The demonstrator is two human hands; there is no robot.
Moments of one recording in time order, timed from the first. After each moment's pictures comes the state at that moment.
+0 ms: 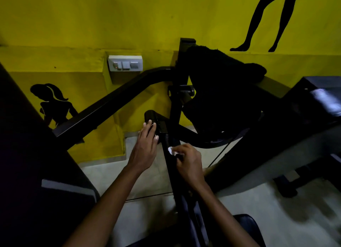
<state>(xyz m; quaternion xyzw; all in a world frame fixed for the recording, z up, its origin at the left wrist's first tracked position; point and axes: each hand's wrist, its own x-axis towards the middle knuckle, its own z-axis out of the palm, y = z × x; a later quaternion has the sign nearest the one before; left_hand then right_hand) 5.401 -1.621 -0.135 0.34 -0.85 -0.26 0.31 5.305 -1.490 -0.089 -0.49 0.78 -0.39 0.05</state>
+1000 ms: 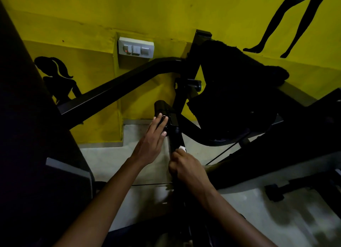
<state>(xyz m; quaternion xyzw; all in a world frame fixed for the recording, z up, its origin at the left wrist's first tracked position) 5.412 -1.628 -0.154 0.29 -0.85 -0.30 0.33 5.345 -1.485 -0.065 -0.72 0.69 0.06 -0.06</state>
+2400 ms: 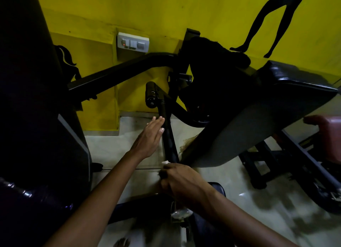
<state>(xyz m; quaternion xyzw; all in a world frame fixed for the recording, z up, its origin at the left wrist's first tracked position) 5.440 -1.496 -0.146 0.30 -0.84 -0.34 0.30 5.394 -1.319 -0.017 -0.82 0.55 0.13 0.06</state>
